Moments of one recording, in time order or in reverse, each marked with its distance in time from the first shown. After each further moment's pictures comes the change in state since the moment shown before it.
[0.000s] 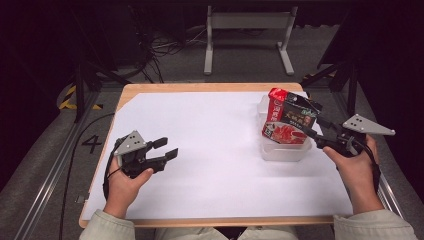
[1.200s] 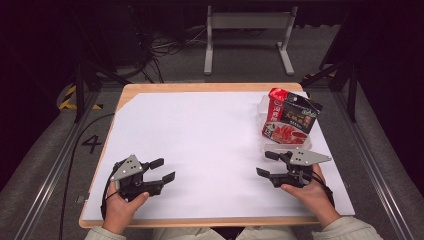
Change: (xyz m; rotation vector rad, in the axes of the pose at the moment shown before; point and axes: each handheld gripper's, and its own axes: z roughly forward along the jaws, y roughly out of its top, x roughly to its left) left arm -0.004 -0.061 -0.001 0.001 -0.060 -0.026; right arm 0.092 -0.075 0.059 0.058 0.421 -0.072
